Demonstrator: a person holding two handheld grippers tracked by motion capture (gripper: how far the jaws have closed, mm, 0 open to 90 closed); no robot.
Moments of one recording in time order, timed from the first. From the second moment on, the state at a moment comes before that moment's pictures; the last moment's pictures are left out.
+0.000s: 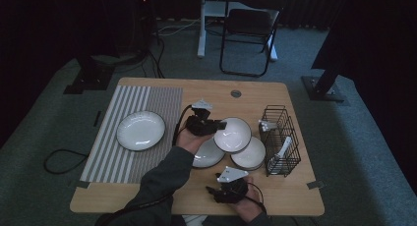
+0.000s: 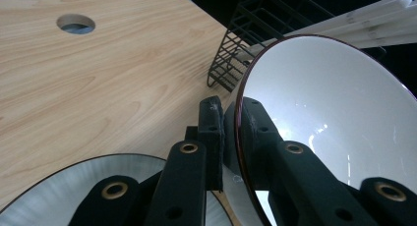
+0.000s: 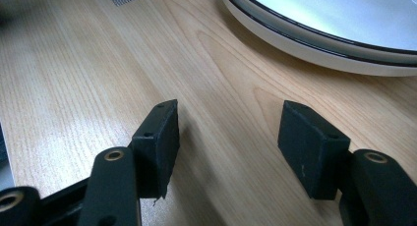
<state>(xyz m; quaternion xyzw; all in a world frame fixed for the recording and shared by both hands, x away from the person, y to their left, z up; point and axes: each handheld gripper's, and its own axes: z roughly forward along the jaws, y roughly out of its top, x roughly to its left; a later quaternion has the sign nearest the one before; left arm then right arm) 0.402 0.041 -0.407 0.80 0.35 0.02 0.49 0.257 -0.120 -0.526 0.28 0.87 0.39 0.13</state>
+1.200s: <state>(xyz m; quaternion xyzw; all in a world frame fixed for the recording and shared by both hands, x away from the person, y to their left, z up) 0.408 0.094 -0.413 0.78 0.39 0.05 0.49 0.257 -0.120 -0.526 0.28 0.87 0.39 0.13</state>
